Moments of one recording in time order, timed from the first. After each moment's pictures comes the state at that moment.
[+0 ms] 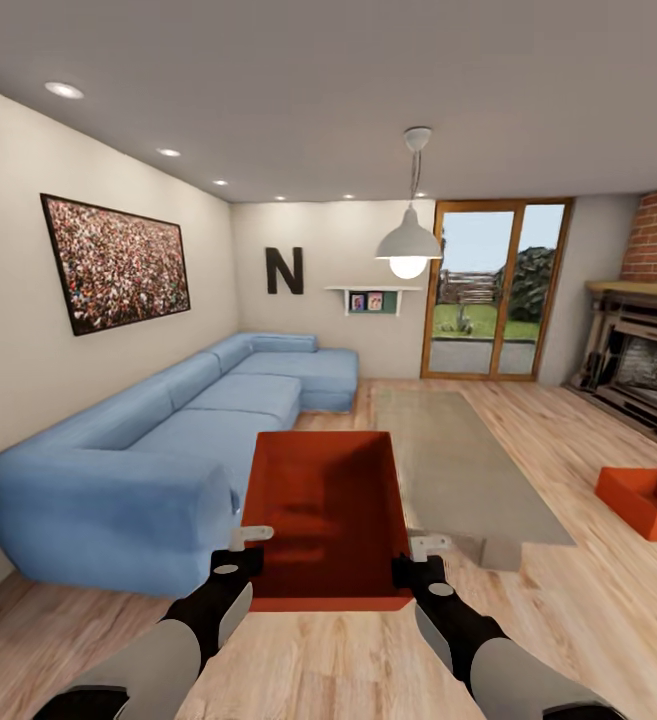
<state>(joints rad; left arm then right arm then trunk) -0.72 -0.15 0.03 -0.27 -0.04 0.04 0.27 -0.68 0.10 0.09 -0.25 0.00 -0.08 -0.14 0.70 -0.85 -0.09</state>
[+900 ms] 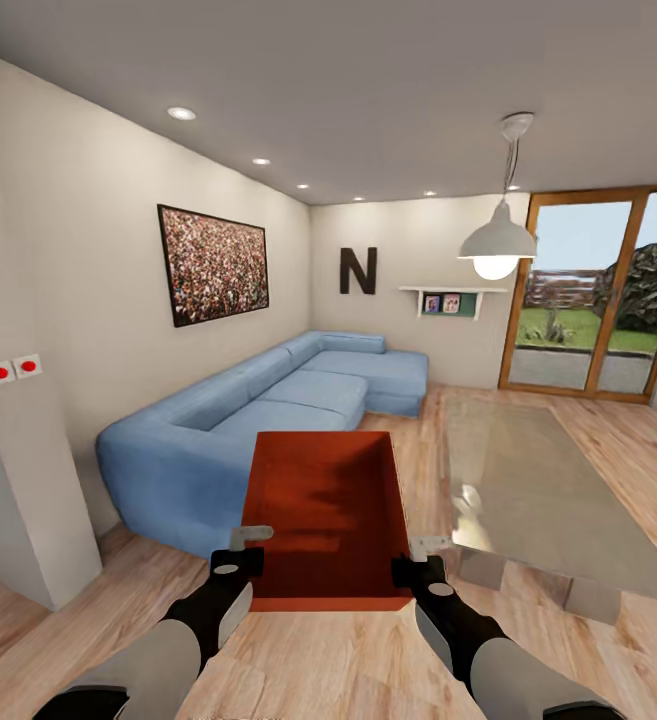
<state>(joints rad) -0.72 -0.15 0.03 -0.27 -0.04 0.04 0.27 -0.68 0.10 0.09 -0.25 0.00 -0.08 -0.14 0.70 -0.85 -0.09</state>
